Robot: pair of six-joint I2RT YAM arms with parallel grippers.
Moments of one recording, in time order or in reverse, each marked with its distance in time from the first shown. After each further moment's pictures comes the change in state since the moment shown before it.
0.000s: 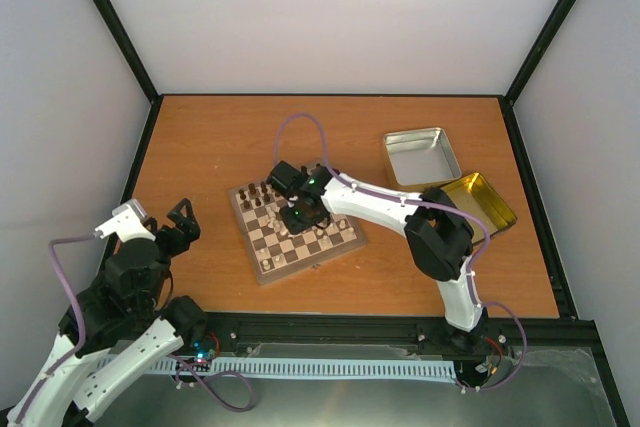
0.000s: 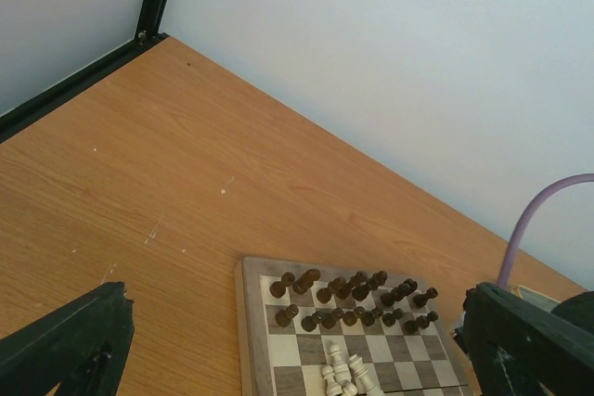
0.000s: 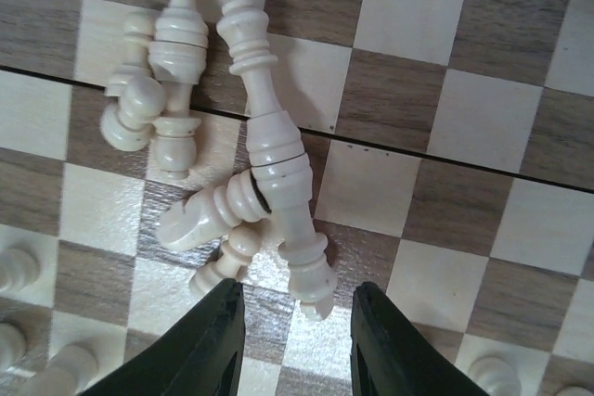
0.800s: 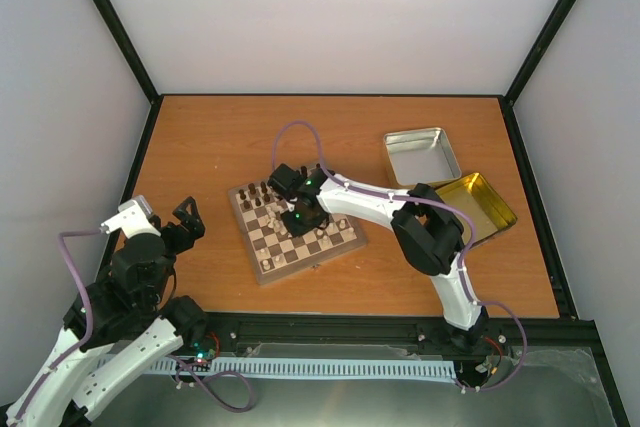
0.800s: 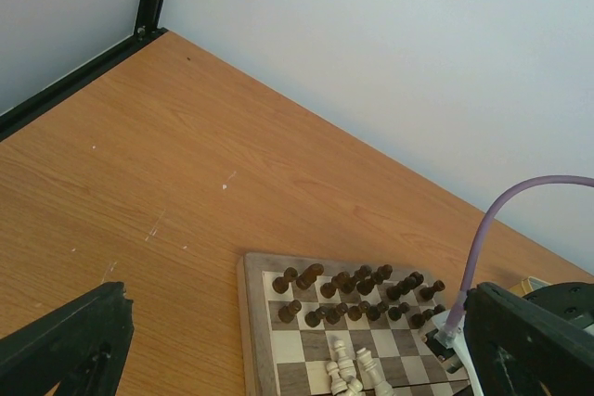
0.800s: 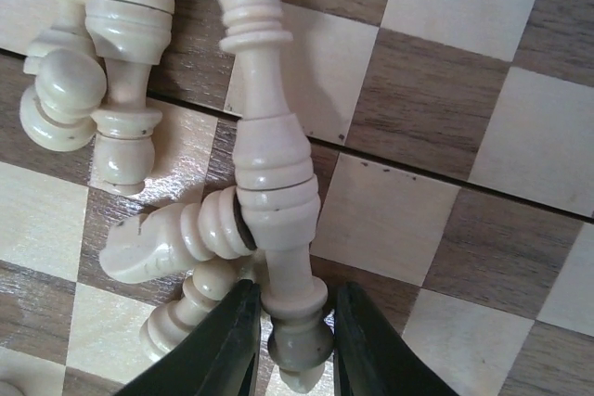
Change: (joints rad) left arm 0.000 0.040 -0.003 0.021 0.008 0.014; right arm -0.023 0.085 0.000 0.028 -0.056 -0.092
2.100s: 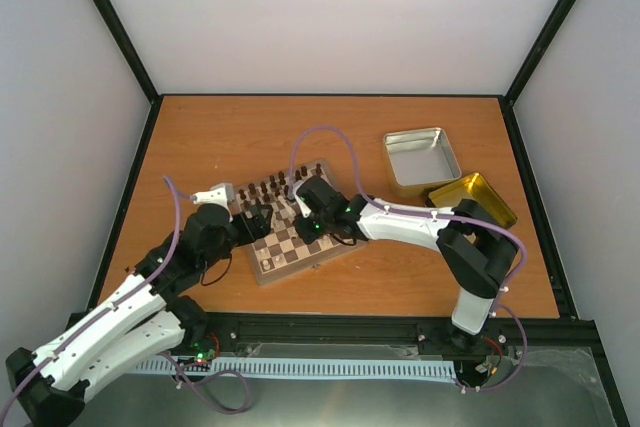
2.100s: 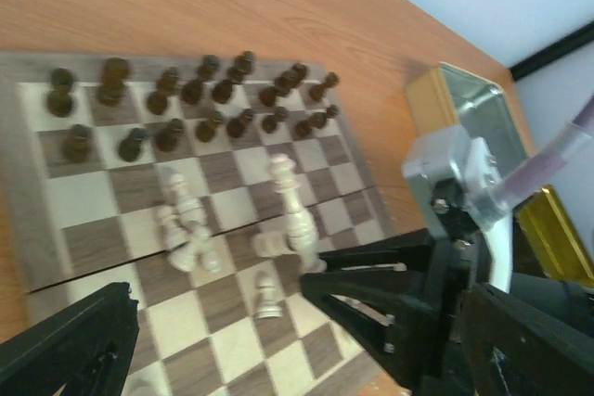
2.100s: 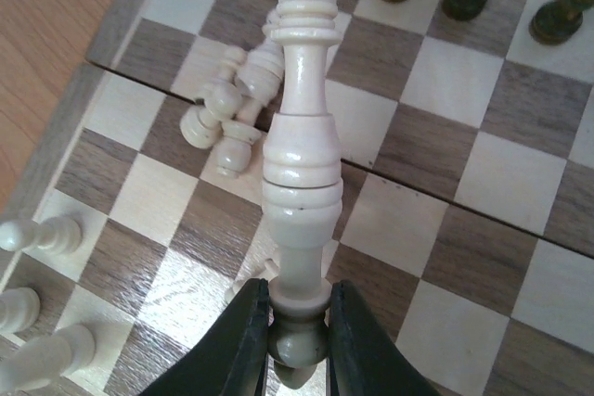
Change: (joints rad) left arm 0.000 0.349 -0.202 0.379 0.493 -0.071; right arm -0.002 -0.325 -0.491 0.557 -0.027 -0.091
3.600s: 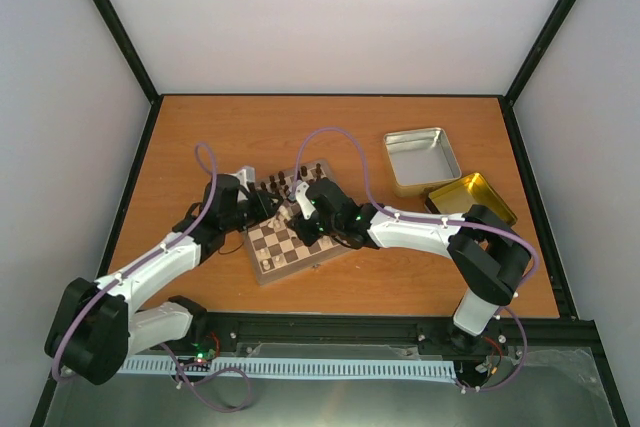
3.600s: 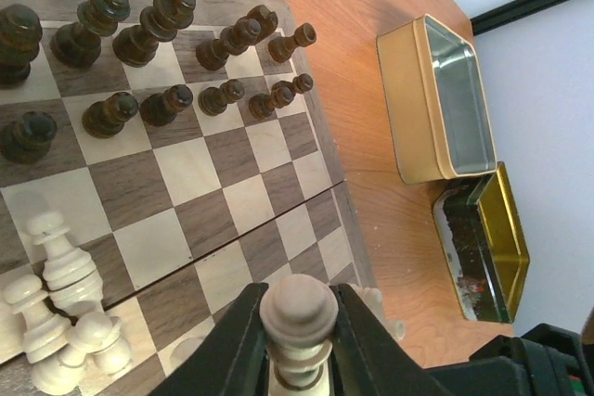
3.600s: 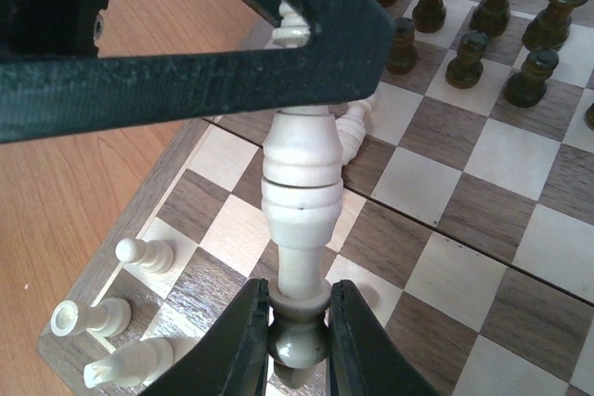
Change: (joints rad) left arm 0.283 0.480 -0.041 0.509 0.535 0.001; right arm -0.001 -0.083 -0.136 0.259 -0.106 -0.033
